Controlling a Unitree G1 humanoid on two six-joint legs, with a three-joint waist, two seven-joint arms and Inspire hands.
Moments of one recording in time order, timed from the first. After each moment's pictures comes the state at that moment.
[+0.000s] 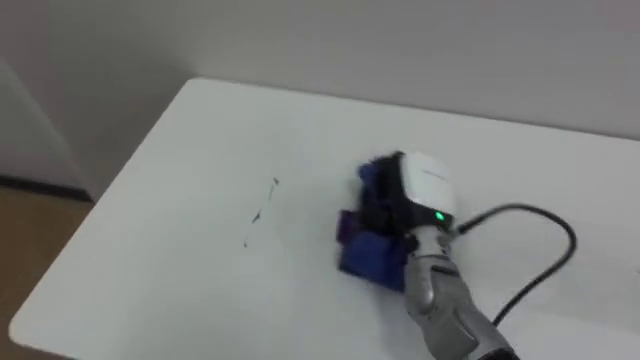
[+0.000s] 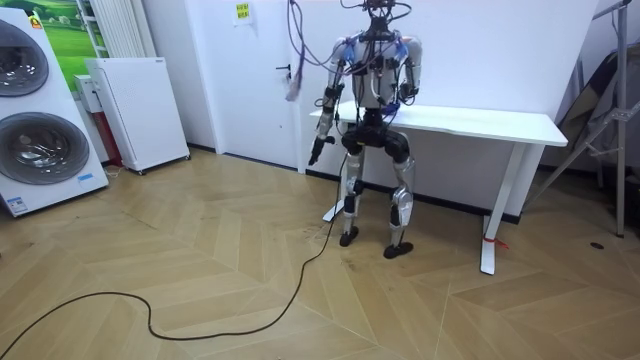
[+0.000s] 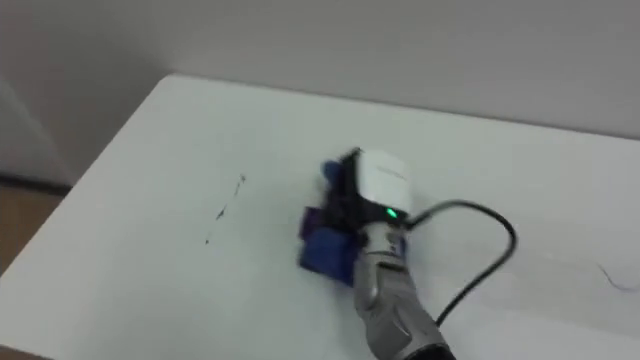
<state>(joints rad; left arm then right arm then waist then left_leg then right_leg) 0.14 0.25 -0.05 1.05 0.19 0.16 0.11 -0.28 -0.13 0.41 0.52 -0.77 0.05 -0.44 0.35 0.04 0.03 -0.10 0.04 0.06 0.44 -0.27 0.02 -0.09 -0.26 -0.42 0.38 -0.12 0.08</state>
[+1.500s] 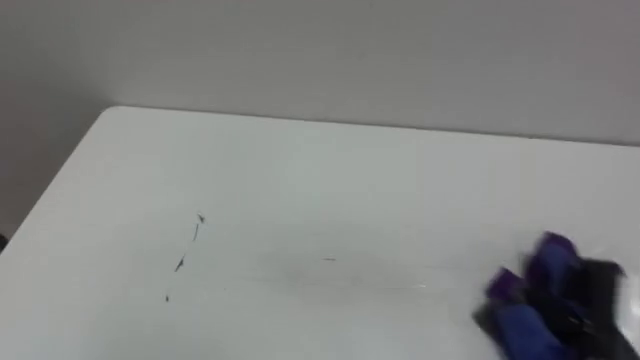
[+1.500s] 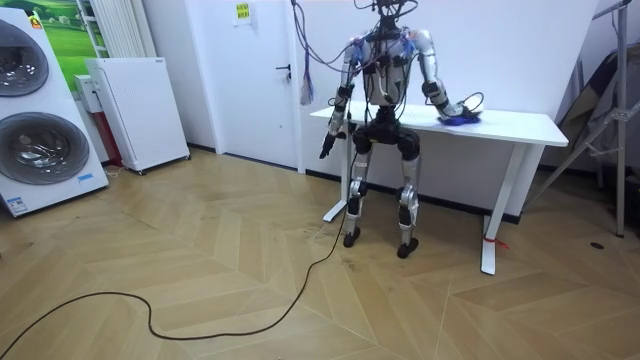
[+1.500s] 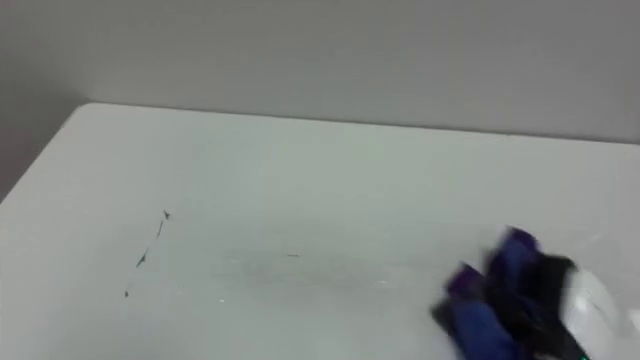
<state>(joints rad) 0.31 0.25 0.25 0.95 0.36 0.10 0.13 0.42 -0.39 -0.20 0.67 -0.29 -0.29 -0.76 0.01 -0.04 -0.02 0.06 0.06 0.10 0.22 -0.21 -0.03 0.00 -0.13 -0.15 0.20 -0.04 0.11</state>
